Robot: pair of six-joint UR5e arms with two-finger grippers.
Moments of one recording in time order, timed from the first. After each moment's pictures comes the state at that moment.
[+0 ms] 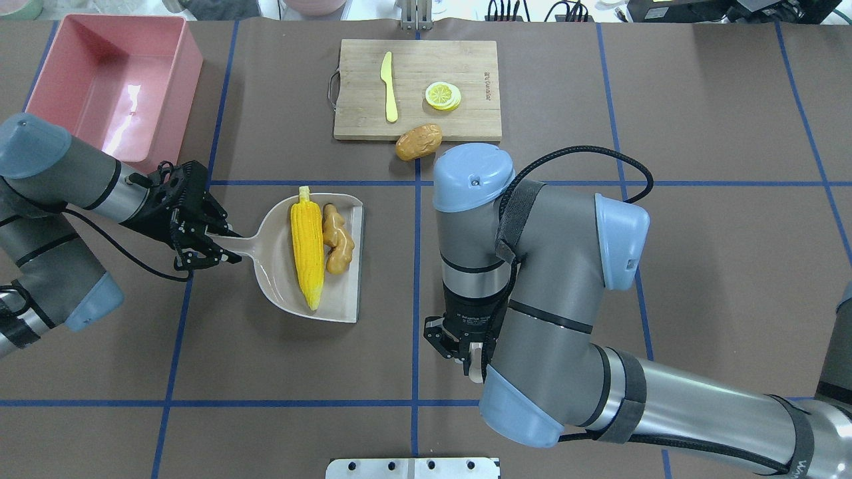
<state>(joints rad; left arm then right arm) -0.80 -1.84 -1.51 -2.52 -2.41 0.21 0.46 -0.84 1.82 -2.17 2.30 1.12</state>
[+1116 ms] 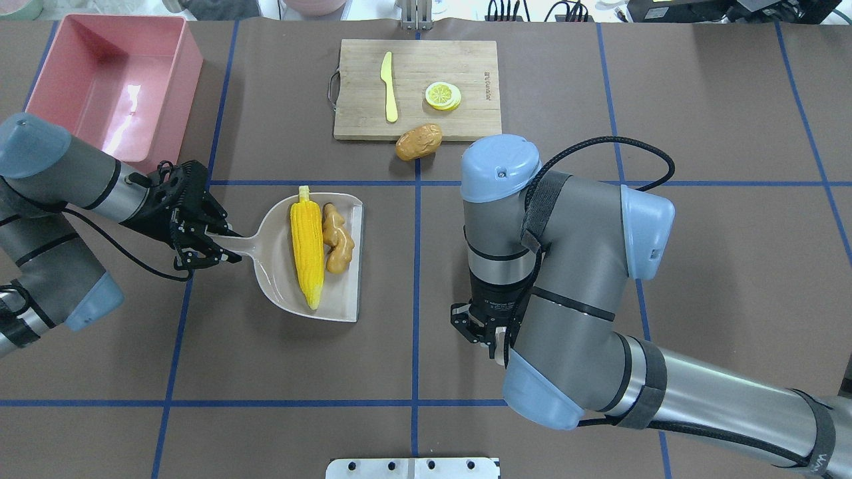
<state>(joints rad) -0.80 -1.84 -1.51 -2.52 -2.41 0.21 0.50 -0.88 1.83 -2.17 2.27 1.05</state>
